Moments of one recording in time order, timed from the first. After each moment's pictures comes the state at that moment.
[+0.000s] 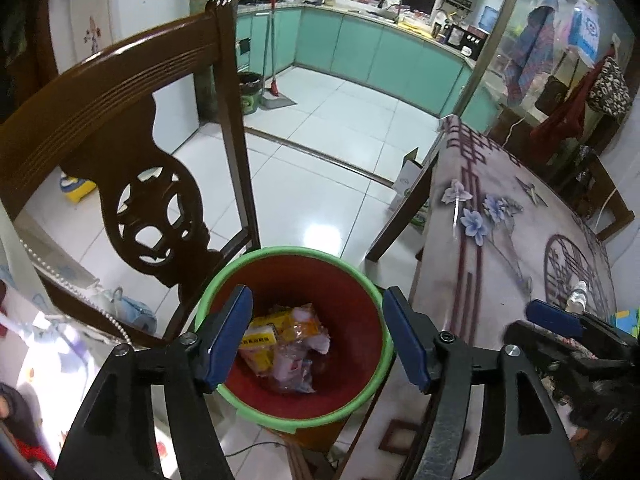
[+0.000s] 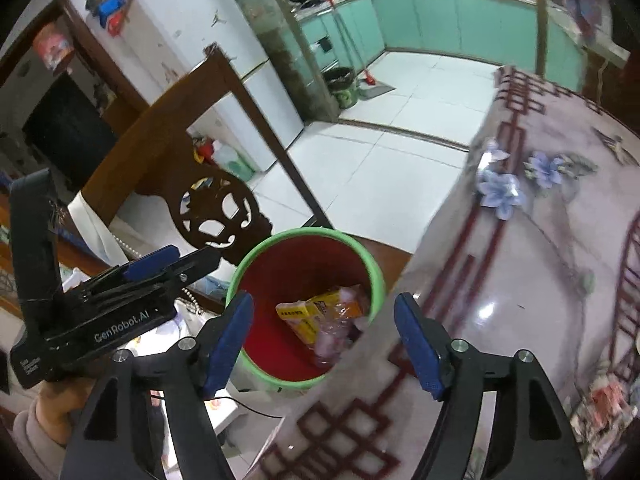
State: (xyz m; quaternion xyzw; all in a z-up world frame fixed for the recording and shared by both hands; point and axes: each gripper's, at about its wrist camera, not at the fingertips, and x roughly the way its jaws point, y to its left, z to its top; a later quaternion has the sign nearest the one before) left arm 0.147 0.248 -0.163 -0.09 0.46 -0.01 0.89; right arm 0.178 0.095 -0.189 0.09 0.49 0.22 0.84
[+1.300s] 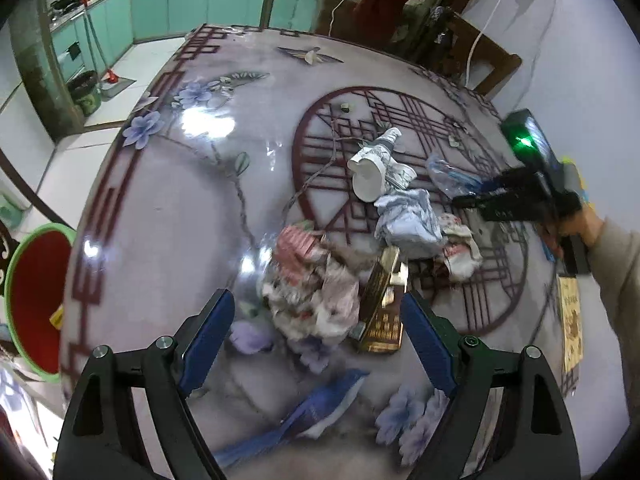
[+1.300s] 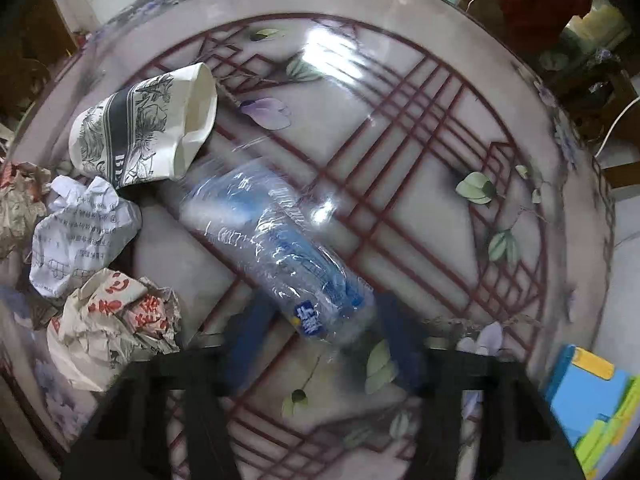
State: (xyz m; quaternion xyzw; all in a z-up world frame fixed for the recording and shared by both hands) left arm 0.085 -0.081 -0.180 0.01 0.53 -0.22 0.82; right arm 0.175 -0.364 -0.294 -0.10 0.62 0.10 0.77
